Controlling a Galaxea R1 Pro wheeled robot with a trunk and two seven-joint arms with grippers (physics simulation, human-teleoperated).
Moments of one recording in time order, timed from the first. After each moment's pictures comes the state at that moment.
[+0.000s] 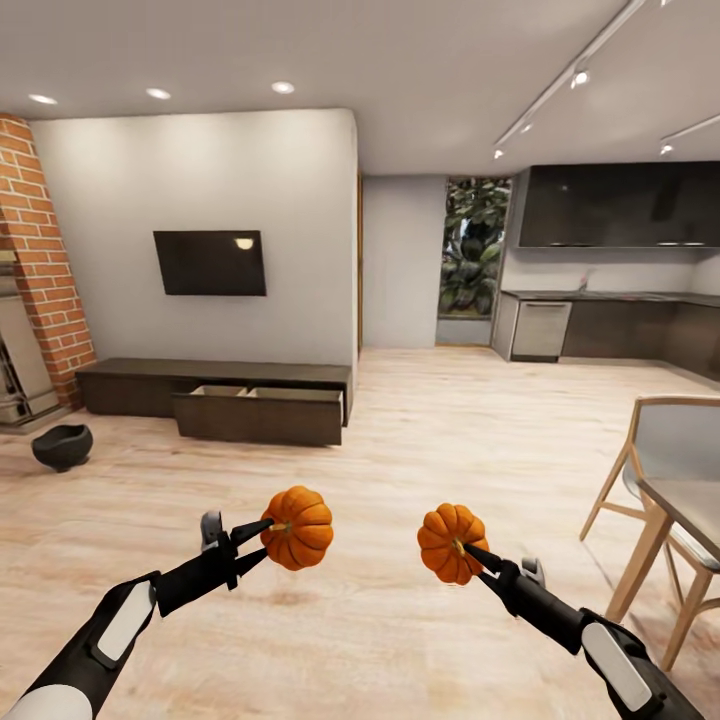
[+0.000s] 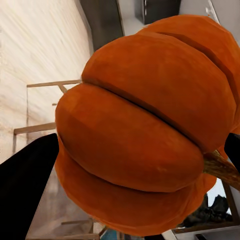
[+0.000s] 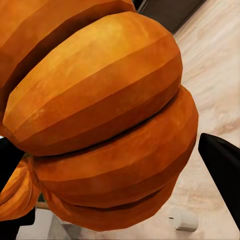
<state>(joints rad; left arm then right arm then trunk) -0.50 0.19 0.09 -0.69 0.79 0.88 -0.92 -0.38 -0.24 -0.01 -0.72 -0.94 0.55 0.70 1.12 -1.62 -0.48</state>
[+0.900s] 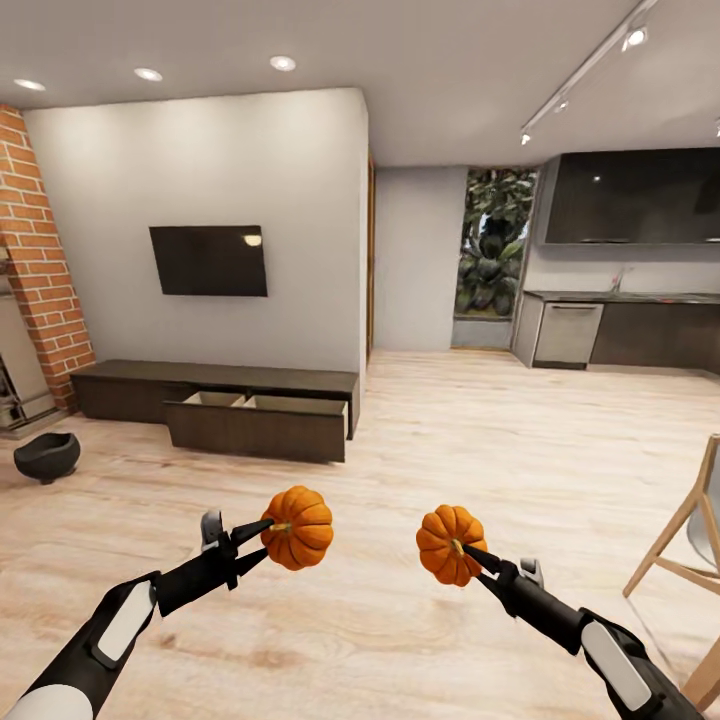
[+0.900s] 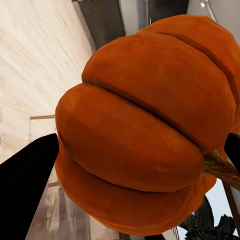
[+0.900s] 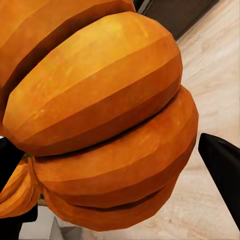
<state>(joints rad) -0.50 0.19 0.09 -0.69 0.79 0.88 -0.92 -0.38 -0.24 -0.01 -0.72 -0.94 0.57 0.70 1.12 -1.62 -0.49</state>
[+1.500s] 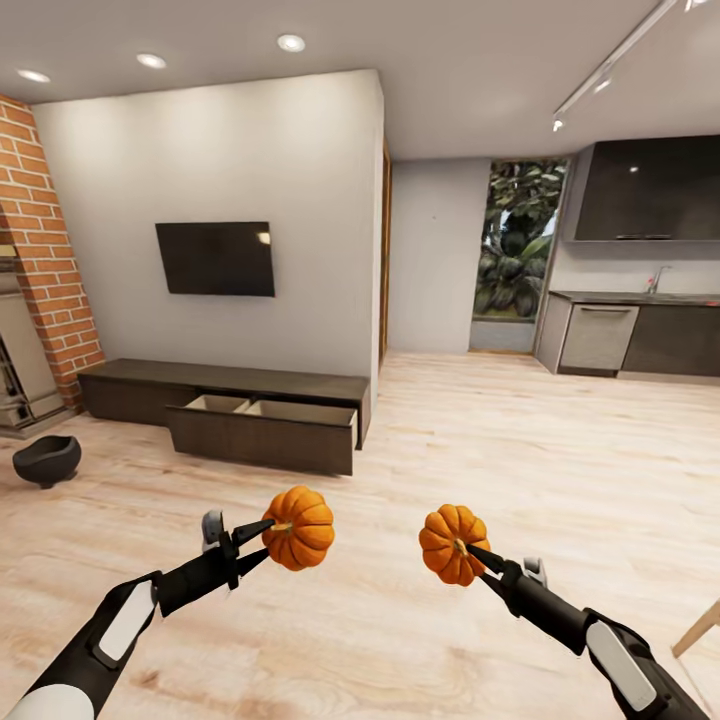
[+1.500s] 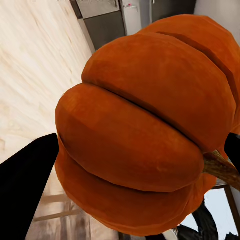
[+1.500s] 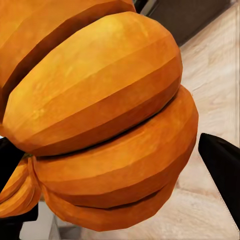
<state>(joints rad) -0.50 0.18 0.09 -0.69 0.79 0.87 -0.92 -0.38 -0.25 -0.01 -0.72 -0.94 0.57 0.71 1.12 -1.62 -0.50</state>
